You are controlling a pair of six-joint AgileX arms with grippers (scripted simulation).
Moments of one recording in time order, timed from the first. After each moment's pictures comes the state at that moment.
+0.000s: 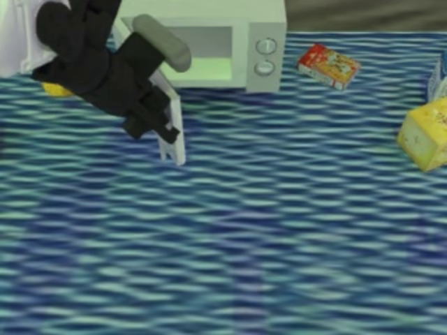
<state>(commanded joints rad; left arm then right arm) -0.36 1.76 1.36 -0.70 0.26 0.47 0.00 0.00 0.00 0.00 0.00 0.00</state>
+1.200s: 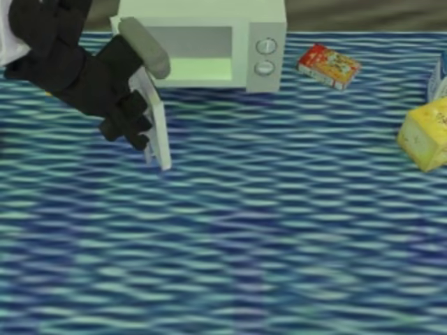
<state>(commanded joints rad) -0.29 1.75 1.36 -0.76 0.35 0.66 0.00 0.00 0.00 0.00 0.00 0.00</state>
